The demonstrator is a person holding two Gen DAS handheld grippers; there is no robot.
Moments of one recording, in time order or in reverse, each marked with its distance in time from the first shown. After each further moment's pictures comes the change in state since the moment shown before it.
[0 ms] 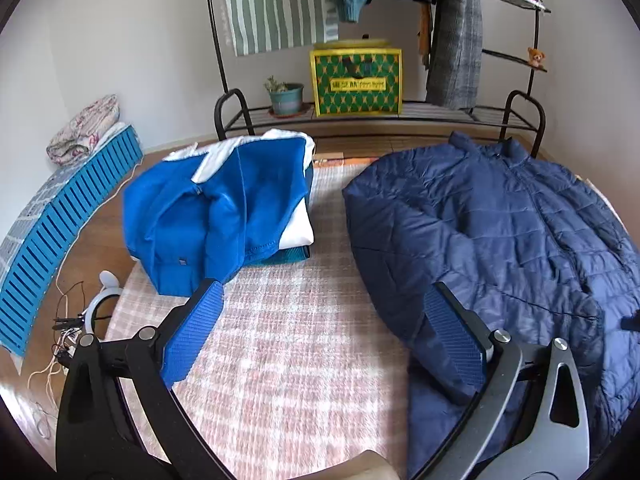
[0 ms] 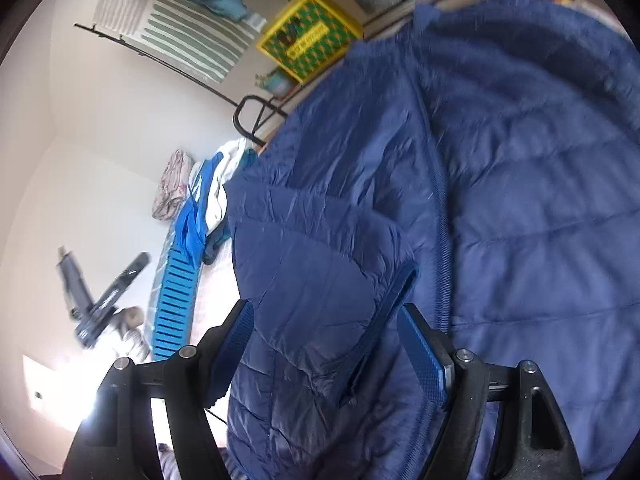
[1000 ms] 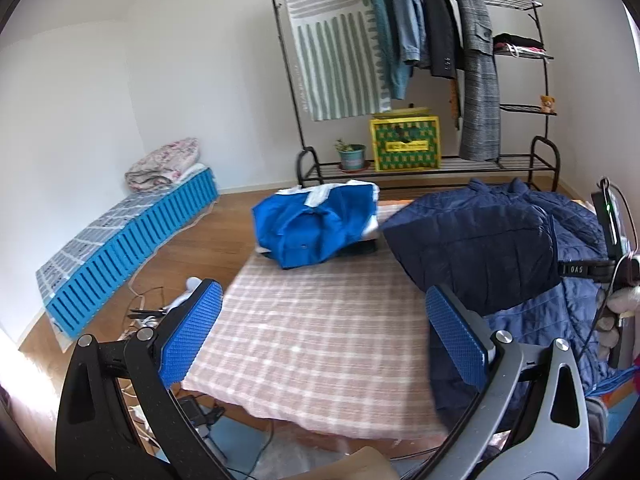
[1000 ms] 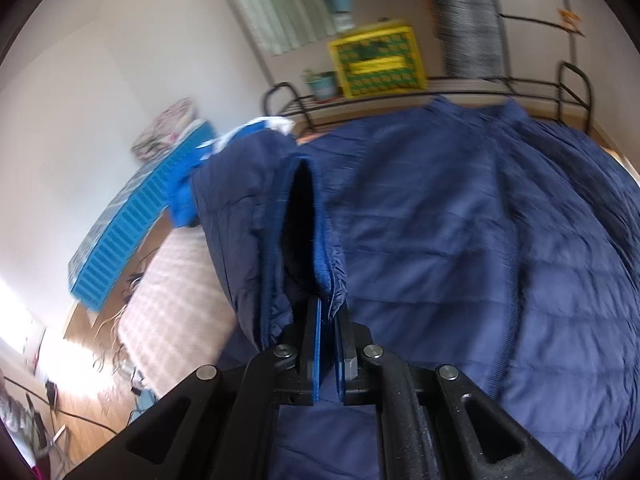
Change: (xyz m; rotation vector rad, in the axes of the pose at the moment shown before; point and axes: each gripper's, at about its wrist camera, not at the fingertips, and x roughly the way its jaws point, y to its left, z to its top) left arm -0.259 0.013 -0.106 -0.042 -0.218 0.206; right arm 0.032 0.122 -0.027 -0.383 -0.057 -0.222
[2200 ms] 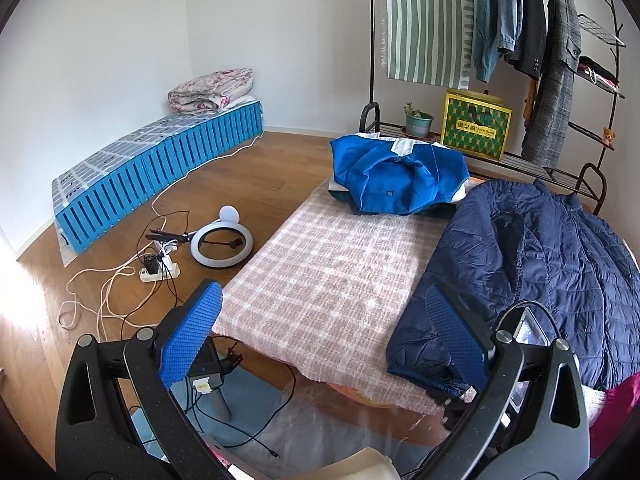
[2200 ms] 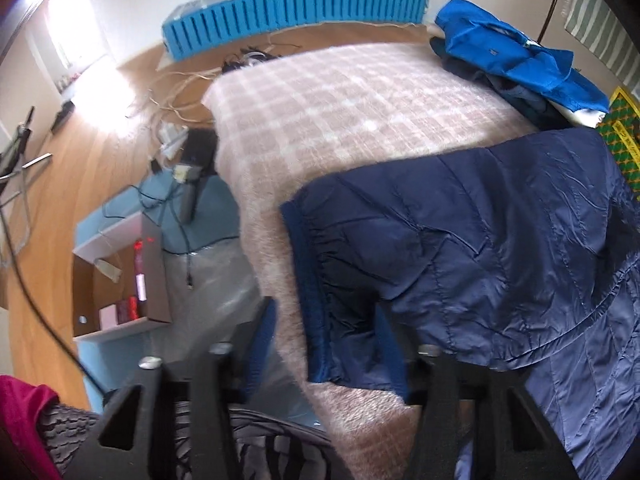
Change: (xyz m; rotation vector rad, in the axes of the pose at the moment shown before) left arm 0.042 0.141 -0.069 -0.247 0.142 0.101; right arm 0.164 0.291 -0.163 -0.856 0.410 0.108
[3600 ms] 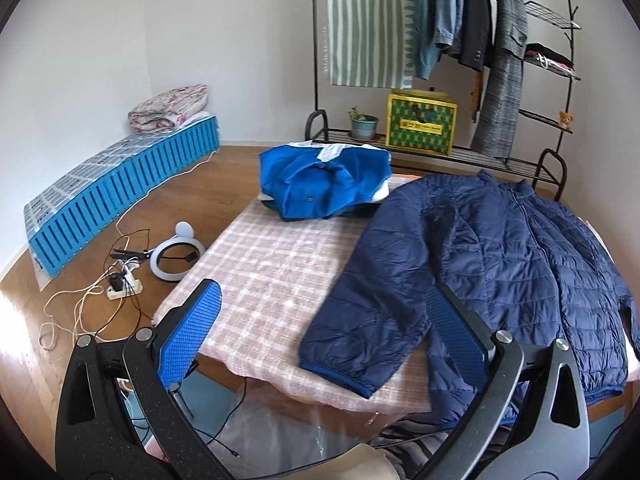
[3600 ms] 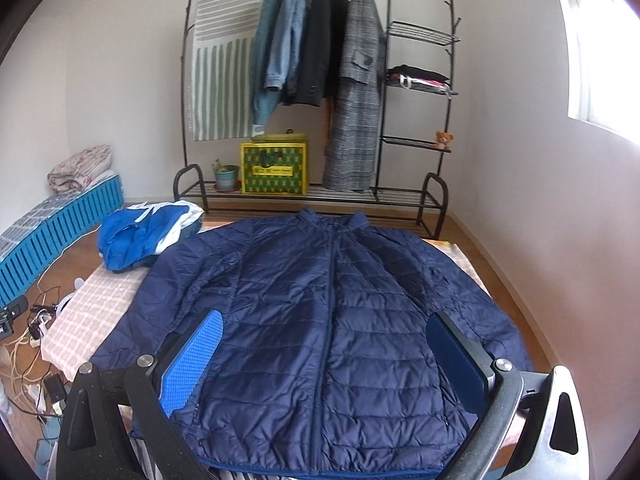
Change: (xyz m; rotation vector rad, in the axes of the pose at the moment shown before) left arm -0.034 -0.096 -0.006 0.071 -0.030 -0.117; right arm -0.375 -0.115 -0.222 0.808 -0.514 -0.738
